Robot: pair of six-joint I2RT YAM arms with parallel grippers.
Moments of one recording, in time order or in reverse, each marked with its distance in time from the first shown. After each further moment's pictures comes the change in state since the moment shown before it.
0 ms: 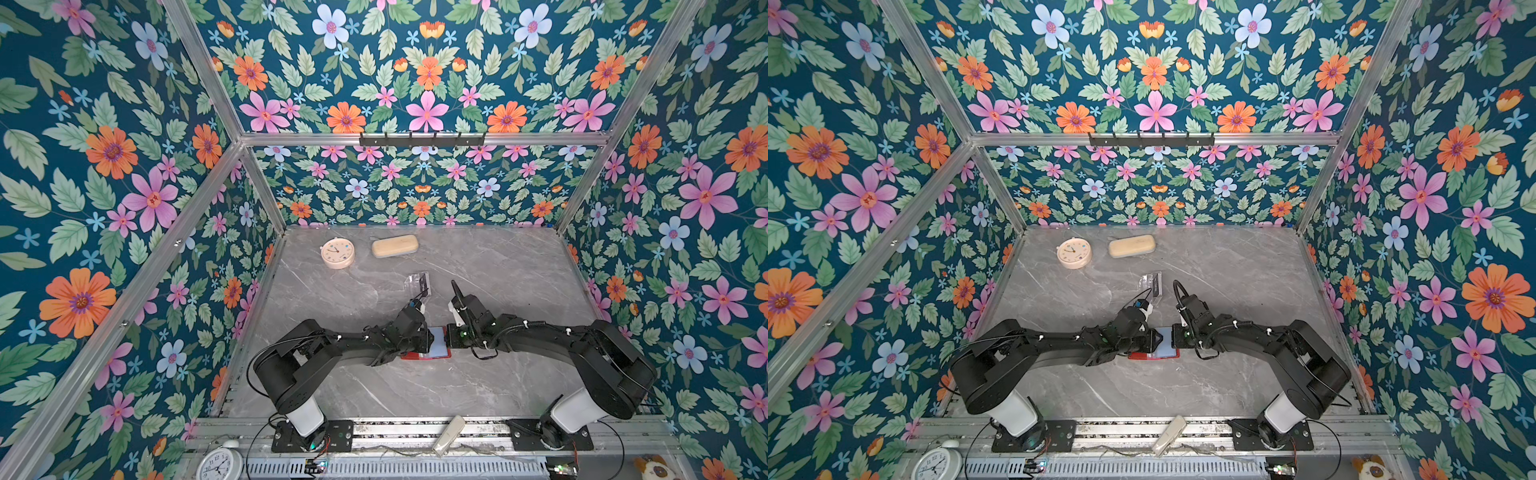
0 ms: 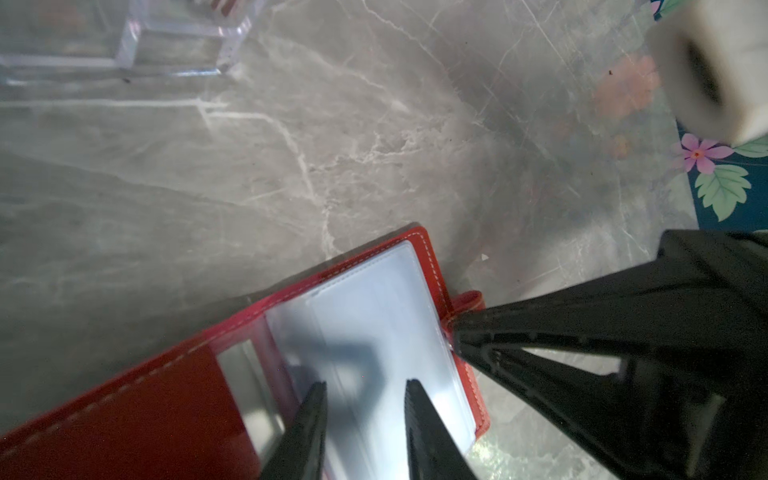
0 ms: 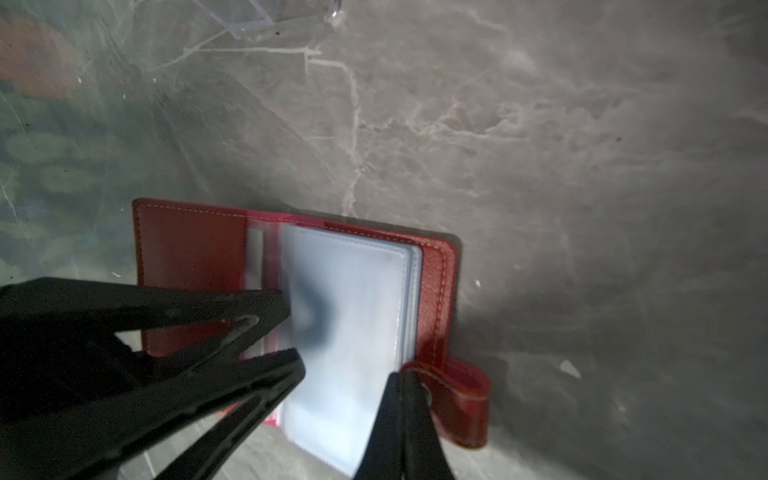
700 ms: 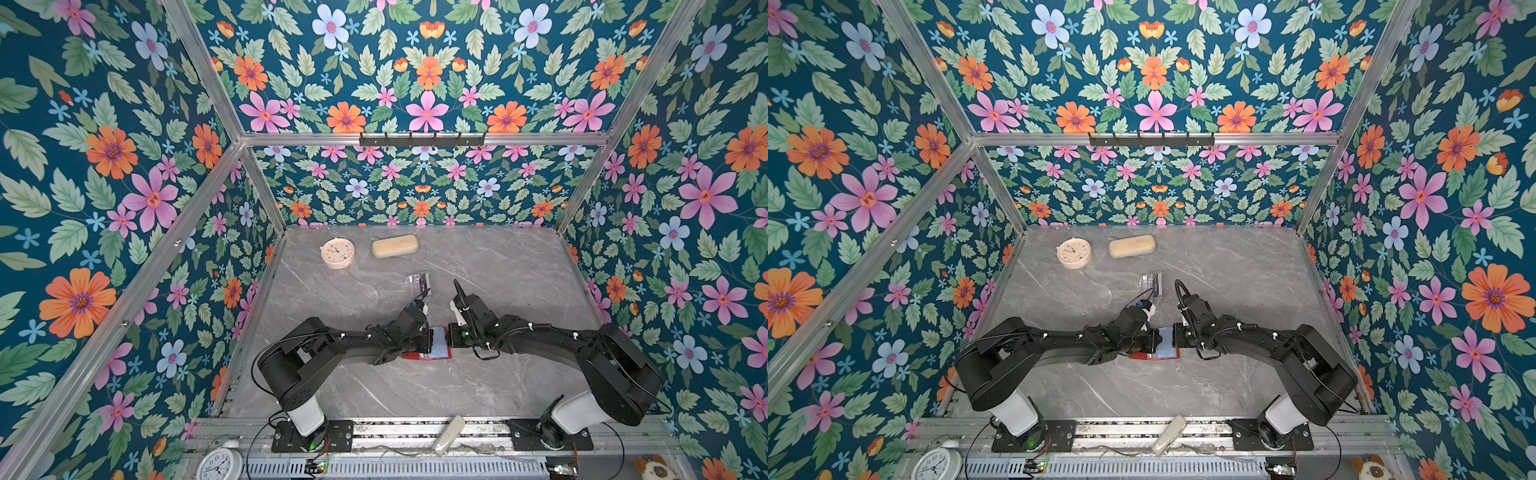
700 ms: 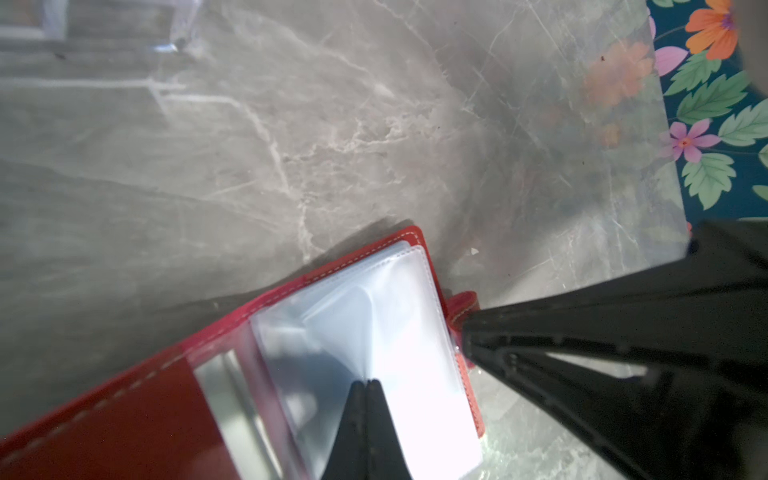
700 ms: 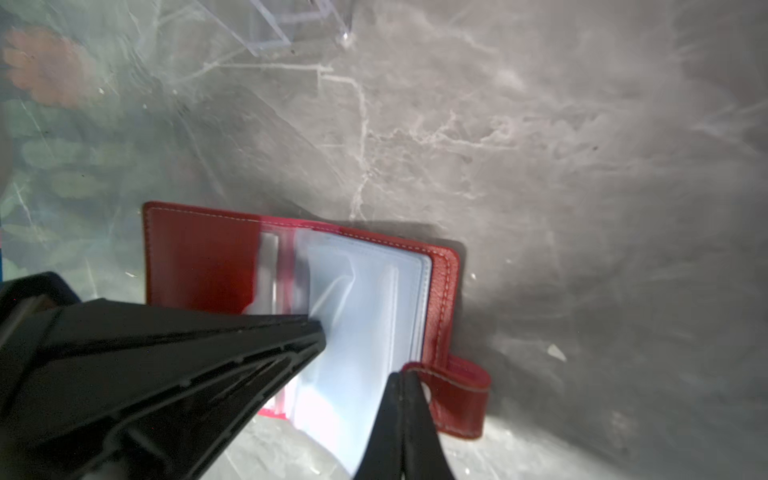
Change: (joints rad) left arm -0.001 0.014 0.015 0.004 0.027 -0.006; right arm 0.000 -0.065 -0.011 -0.022 0.032 0.000
